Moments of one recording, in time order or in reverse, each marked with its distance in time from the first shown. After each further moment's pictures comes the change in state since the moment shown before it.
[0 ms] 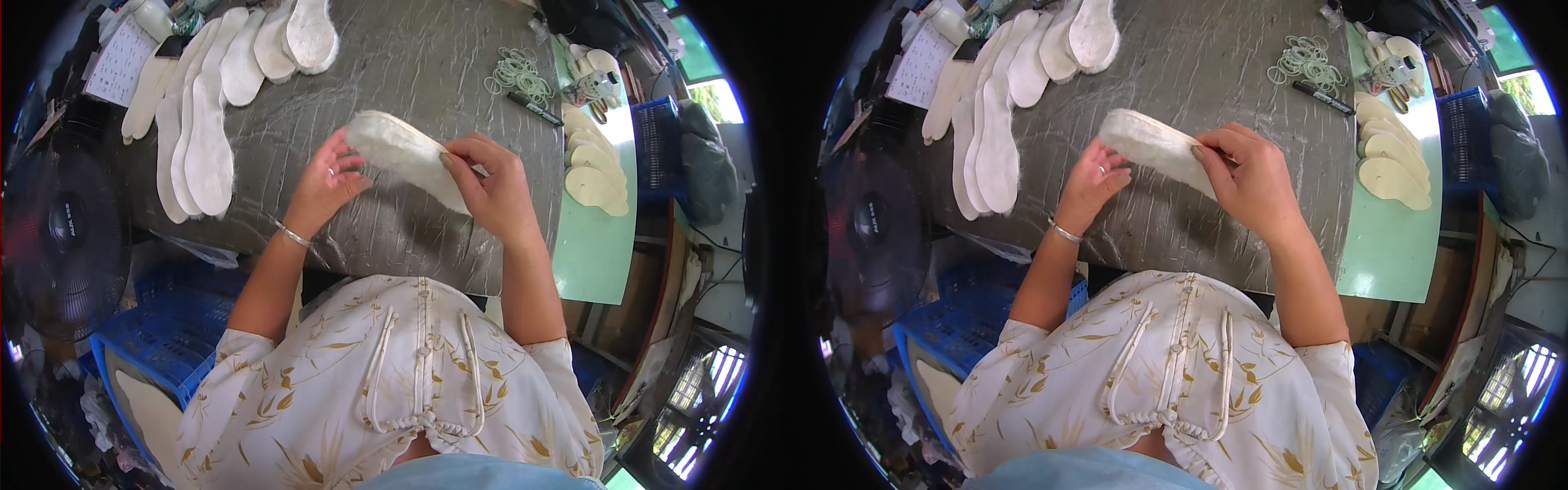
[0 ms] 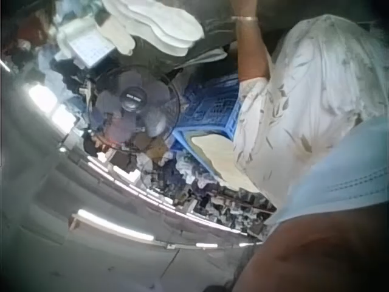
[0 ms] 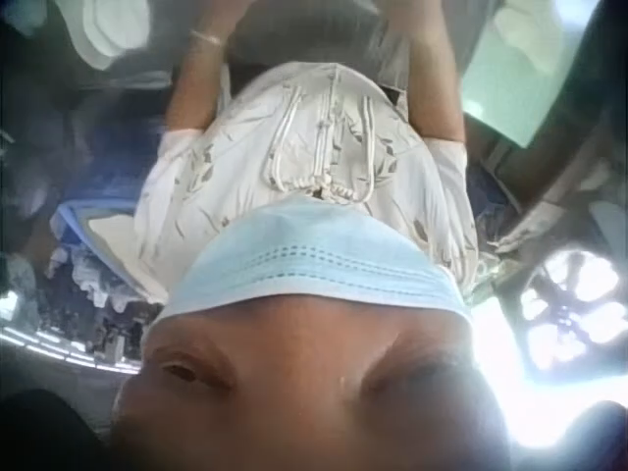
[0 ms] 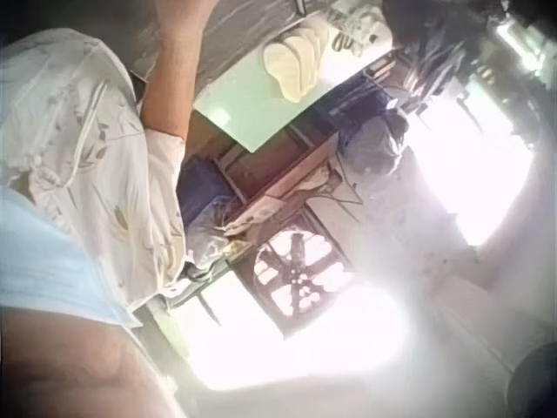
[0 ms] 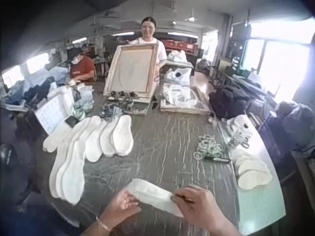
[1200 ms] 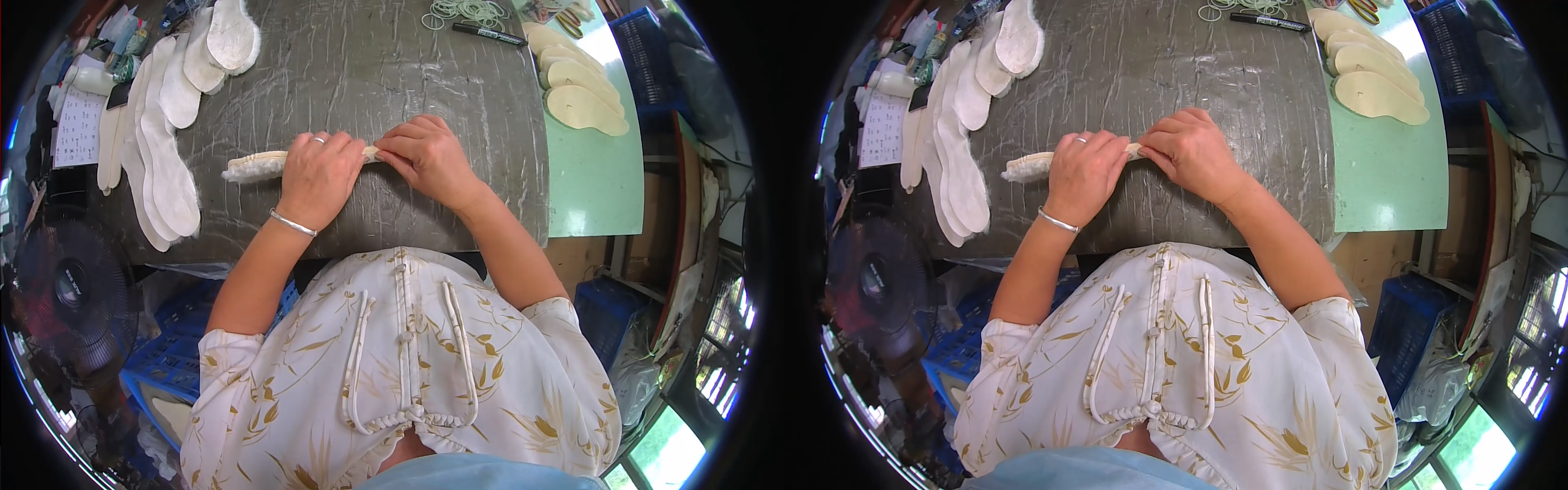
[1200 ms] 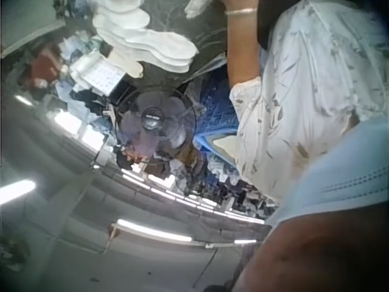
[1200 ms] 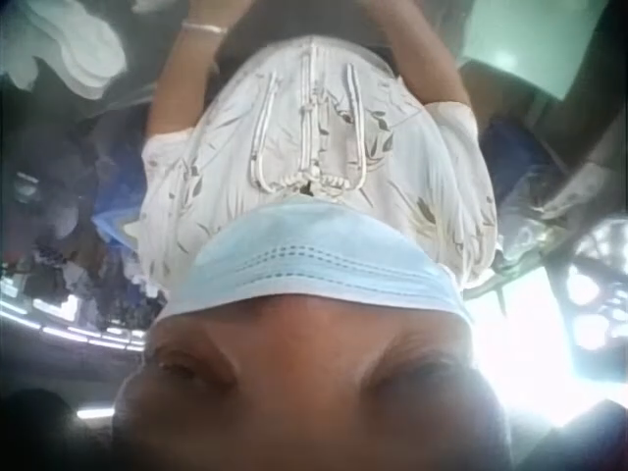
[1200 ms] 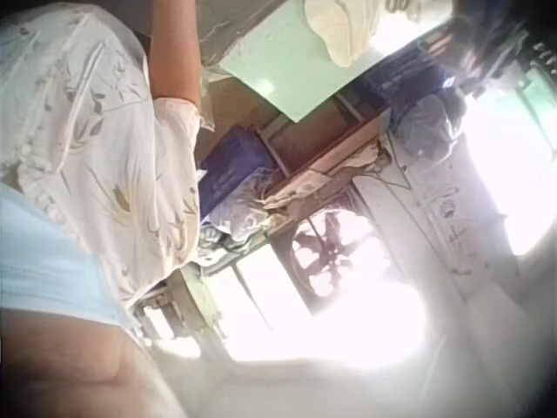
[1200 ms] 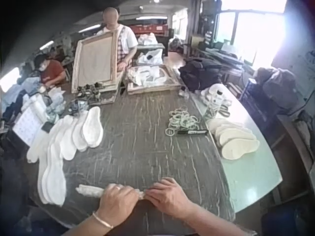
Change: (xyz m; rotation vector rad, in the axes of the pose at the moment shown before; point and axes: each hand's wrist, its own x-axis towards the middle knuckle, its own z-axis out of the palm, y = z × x) left_hand 0.011 0.024 0.082 1.512 -0.255 0.609; right_hand -0.050 0.083 0.027 -0.251 0.037 -0.286
